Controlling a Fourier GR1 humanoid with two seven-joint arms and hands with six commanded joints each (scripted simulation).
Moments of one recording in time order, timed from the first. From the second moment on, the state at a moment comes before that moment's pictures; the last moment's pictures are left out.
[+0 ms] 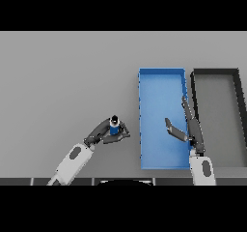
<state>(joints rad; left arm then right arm) -0.21 0.14 -0.54 -1.29 0.09 -0.13 -0.15 0.09 -0.16 0.05 -1.67 0.15 0.05 -0.10</state>
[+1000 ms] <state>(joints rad) -0.28 0.08 -0.53 -1.56 0.05 -0.16 -0.08 0.07 -0.18 0.04 -1.66 0.16 0.05 -0.10</state>
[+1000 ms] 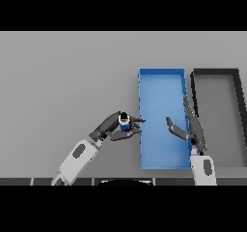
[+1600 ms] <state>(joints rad) -0.26 0.06 -0.50 -1.54 0.00 -0.21 -0.08 0.56 0.10 0.22 -2.04 0.32 -0.20 -0.24</state>
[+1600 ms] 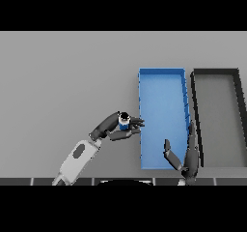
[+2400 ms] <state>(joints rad) -0.26 0.00 -0.47 -1.55 -0.05 -0.26 -0.05 -0.04 -0.11 0.33 -2.15 0.08 0.22 0.44</state>
